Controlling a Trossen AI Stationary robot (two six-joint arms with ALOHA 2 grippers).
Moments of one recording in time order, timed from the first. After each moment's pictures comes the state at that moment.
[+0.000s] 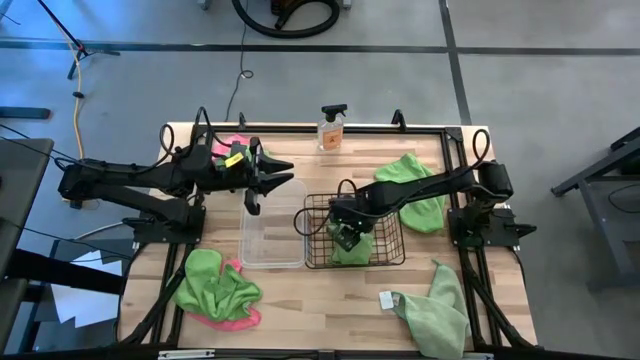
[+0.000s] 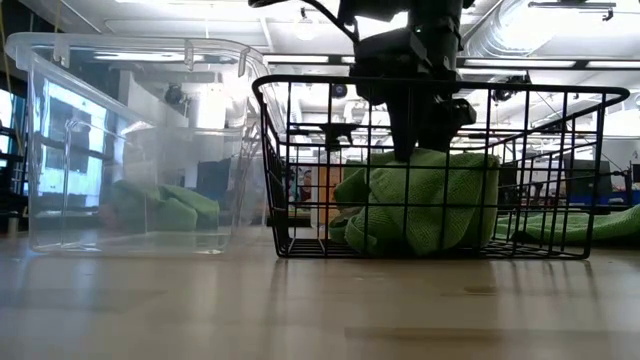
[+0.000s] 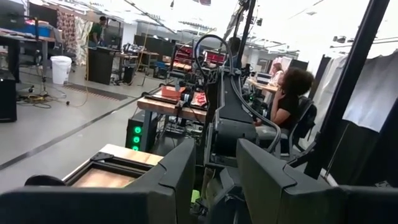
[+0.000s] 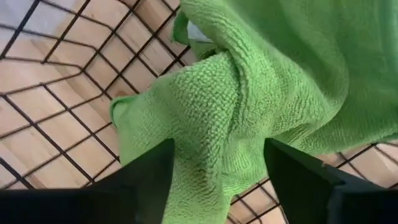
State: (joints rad) left arm -0.01 0.99 0.86 0.26 -0.12 -0.18; right arm 0.09 1.81 1.39 -0.94 -0.06 0.79
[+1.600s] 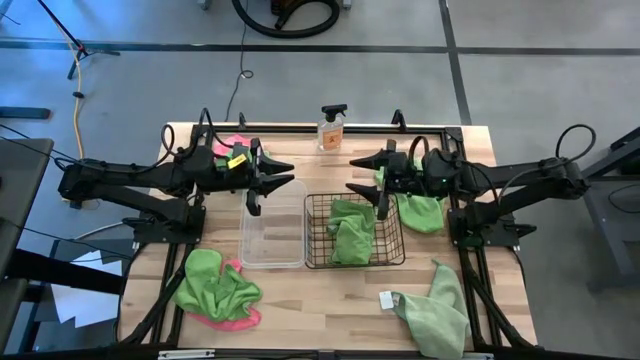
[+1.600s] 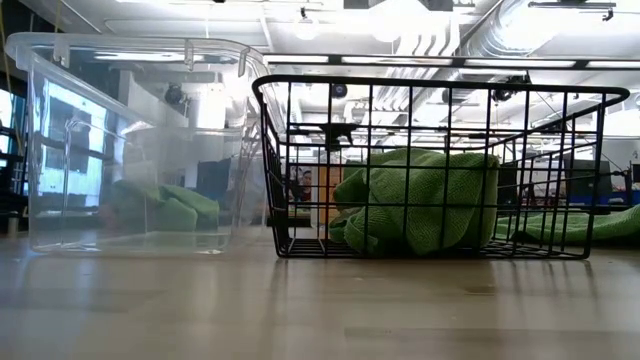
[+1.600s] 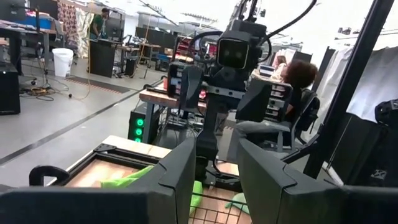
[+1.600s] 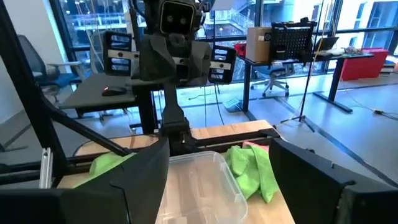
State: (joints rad) left arm -0.01 0.99 0.86 0.22 -0.12 -0.18; right arm 0.09 1.14 1.04 0.04 0.24 0.05
